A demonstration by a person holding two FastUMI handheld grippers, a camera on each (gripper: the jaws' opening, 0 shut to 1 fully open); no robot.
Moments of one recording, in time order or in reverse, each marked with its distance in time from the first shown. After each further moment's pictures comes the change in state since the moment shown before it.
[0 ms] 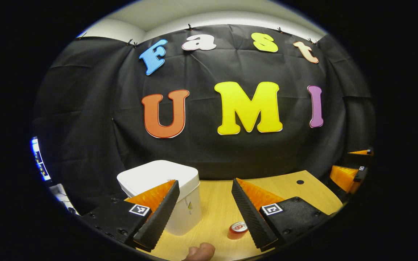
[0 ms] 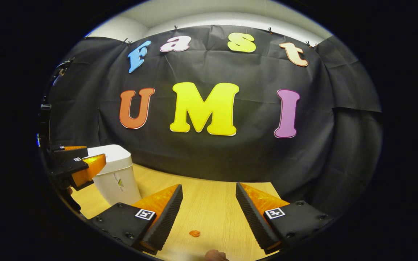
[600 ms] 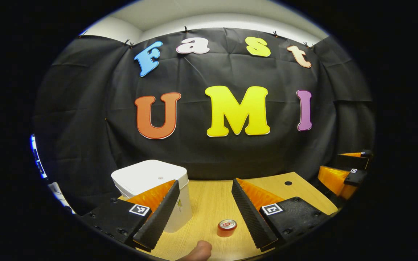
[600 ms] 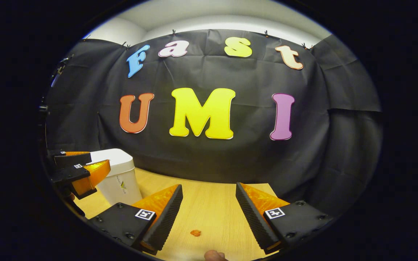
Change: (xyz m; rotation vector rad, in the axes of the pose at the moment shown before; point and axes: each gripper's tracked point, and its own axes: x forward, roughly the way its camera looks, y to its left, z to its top) left arm -0.030 -0.023 0.006 -0.025 -0.016 -0.068; right arm -0.025 0.004 0.007 0.014 -0.031 -0.002
